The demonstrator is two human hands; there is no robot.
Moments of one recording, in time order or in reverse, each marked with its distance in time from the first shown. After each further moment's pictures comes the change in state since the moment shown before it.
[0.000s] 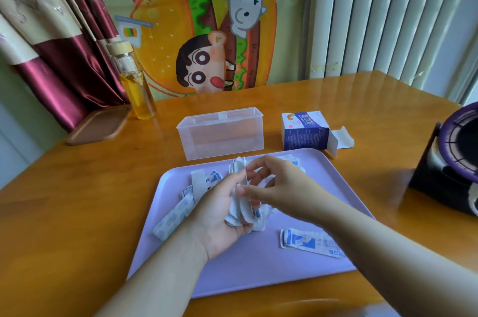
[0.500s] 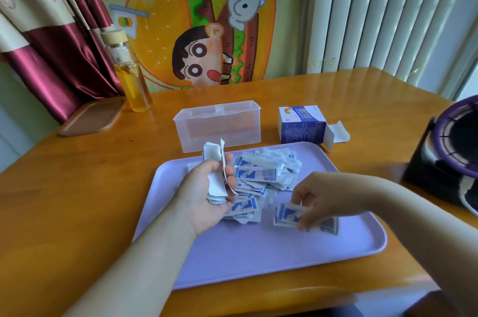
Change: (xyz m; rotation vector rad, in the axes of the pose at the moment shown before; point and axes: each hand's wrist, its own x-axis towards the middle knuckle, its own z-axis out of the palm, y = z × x) left_hand 0.007 0.015 -0.017 -0.231 0.128 0.018; right_hand -0.019 0.021 -0.057 -0.637 -0.450 0.245
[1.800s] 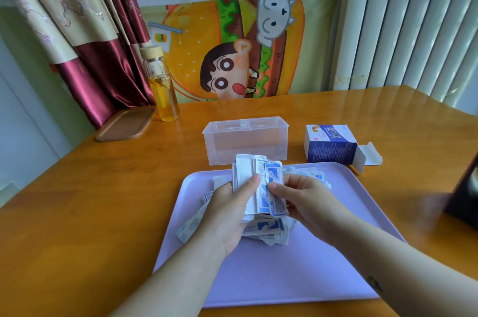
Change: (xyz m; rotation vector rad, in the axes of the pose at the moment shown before) left_hand 0.002 -0.009 -0.009 0.300 -0.022 0.299; right_hand 0.057 -0.055 0.030 1.367 0.259 -0.209
